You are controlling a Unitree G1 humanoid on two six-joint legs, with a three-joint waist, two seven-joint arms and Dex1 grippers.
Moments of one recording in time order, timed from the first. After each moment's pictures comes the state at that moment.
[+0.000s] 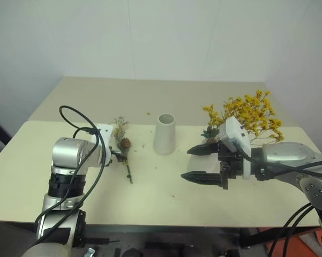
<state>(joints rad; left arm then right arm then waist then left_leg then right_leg) -0.80 0.46 0.08 -0.02 -0.31 1.59 -0.12 -0.56 -0.91 0.03 -0.57 0.96 0.95 0.74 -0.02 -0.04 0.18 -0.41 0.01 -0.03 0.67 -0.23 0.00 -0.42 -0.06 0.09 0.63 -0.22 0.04</state>
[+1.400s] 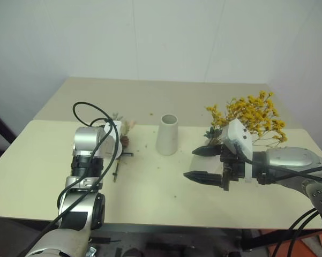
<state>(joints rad) -0.98 0.31 0.16 0.35 -0.17 1.47 -0.06 -0.53 -0.91 -0.03 -0.62 1.00 1.02 0.63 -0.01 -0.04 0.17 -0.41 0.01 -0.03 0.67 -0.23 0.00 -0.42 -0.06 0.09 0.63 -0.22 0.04</state>
